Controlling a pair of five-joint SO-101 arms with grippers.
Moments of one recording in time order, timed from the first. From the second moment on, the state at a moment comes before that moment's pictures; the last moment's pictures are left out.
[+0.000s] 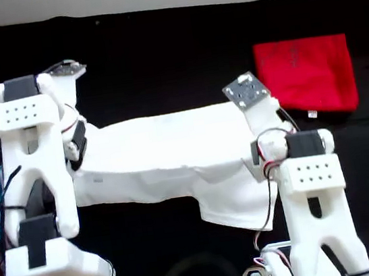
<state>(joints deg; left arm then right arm) -14.2 1.1 2.4 95.3 -19.6 -6.6 -41.7 41.8 75.4 28.0</state>
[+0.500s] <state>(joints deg) -14.2 -7.4 30.3 78.0 -19.8 -6.7 -57.3 57.6 79.3 28.0</state>
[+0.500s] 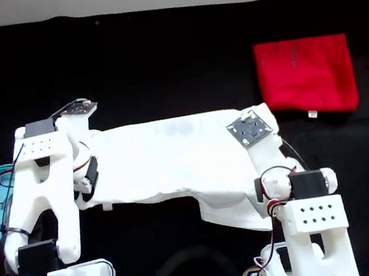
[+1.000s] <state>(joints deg) -14.3 -8.1 32.9 73.5 -19.8 -6.8 -58.4 68.1 78.0 28.0</state>
